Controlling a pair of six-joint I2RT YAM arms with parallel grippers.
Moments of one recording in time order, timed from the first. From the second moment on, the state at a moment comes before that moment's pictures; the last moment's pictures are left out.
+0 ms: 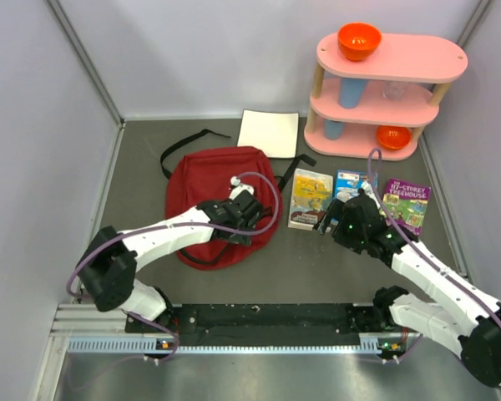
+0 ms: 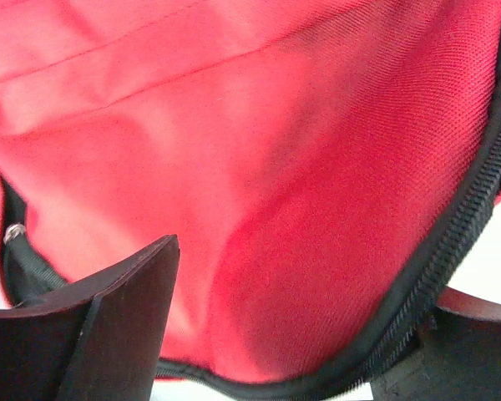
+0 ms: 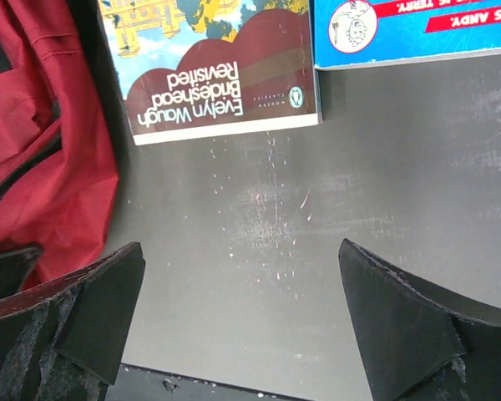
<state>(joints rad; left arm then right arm) -0.86 1.50 1.00 -0.67 -0.37 -0.52 0.52 0.90 0.59 -0.53 0.11 0.91</state>
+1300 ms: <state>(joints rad) -0.76 1.85 1.33 -0.11 0.08 -0.51 0.29 1.76 1.09 -0.30 0.02 0.63</state>
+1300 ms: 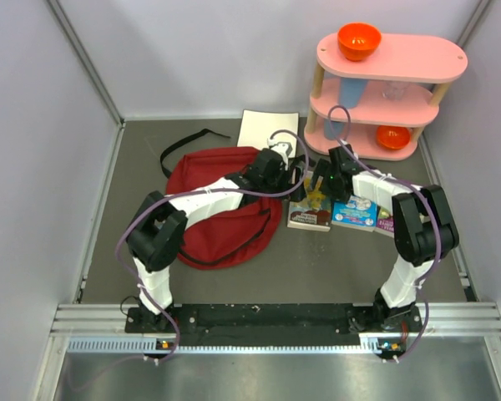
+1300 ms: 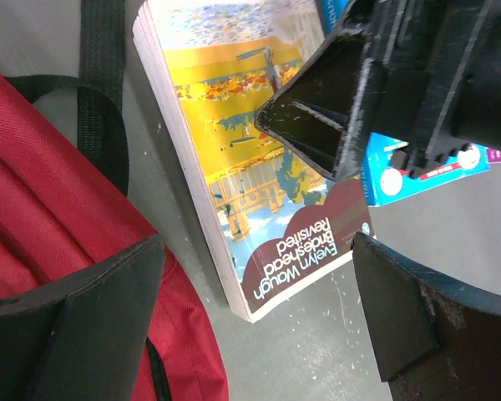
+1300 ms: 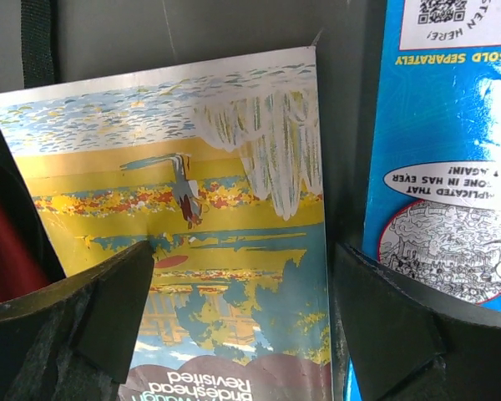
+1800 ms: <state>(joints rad) -0.75 2.05 1.38 -0.08 0.25 -0.56 0.29 1.71 0.96 -0.12 -0.01 0.65</state>
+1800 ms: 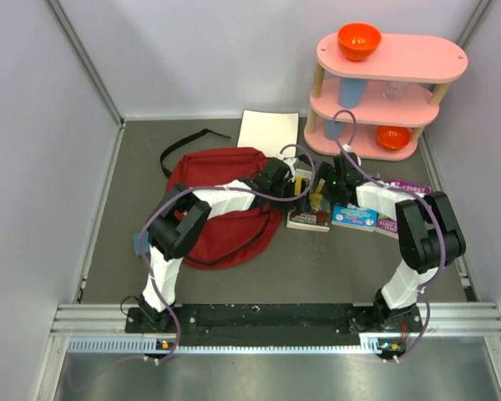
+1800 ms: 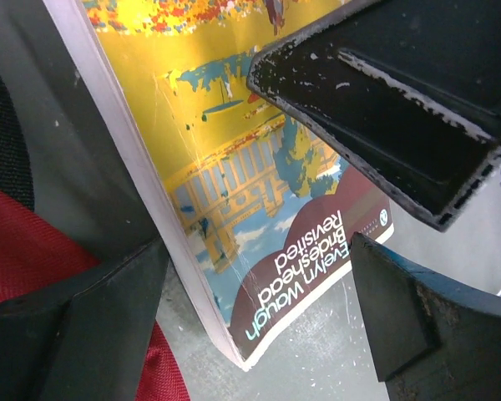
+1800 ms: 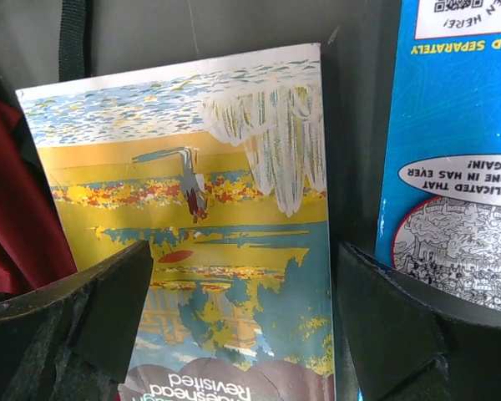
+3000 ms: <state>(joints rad) -0.75 1.83 1.23 -0.15 0.36 -0.61 0.27 1.15 0.68 -0.17 -0.18 0.77</state>
